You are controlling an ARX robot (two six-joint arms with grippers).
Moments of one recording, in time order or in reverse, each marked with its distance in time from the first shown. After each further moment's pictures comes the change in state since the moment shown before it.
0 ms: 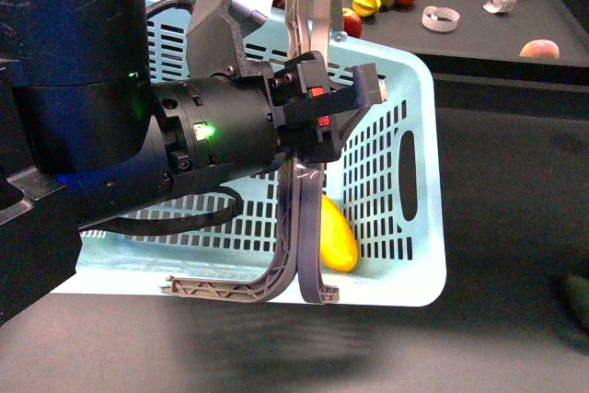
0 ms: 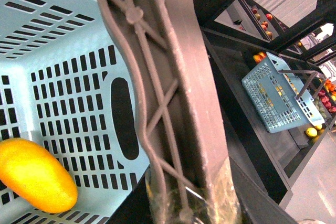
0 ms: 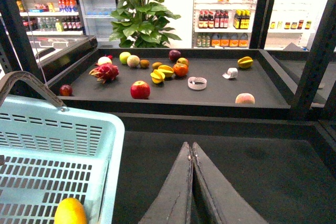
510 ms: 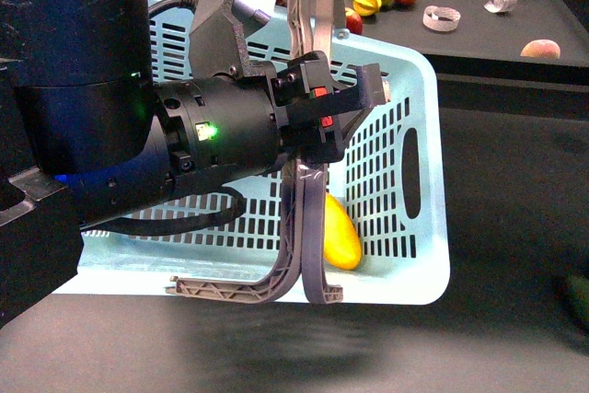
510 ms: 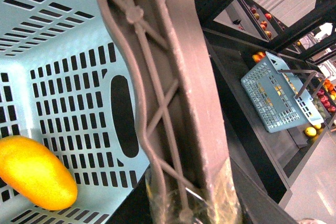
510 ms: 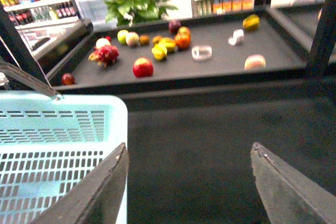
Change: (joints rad) left arm -0.001 0.000 0.000 0.000 0.001 0.001; right arm 0.000 0.381 0.011 0.300 0.003 0.117
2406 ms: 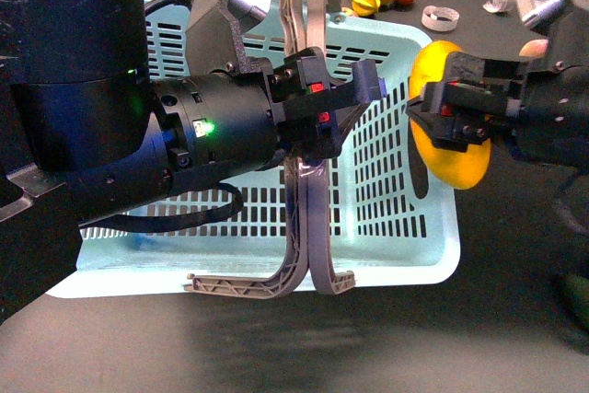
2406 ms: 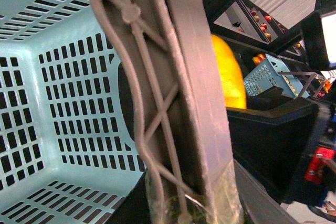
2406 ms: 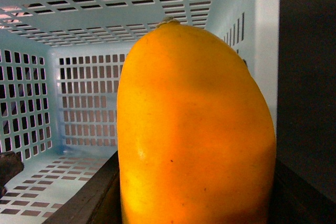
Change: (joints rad) left arm 0.001 0.002 0.002 0.006 -0.002 0.001; right arm 0.253 1.010 0.636 -0.123 -0.182 0.192
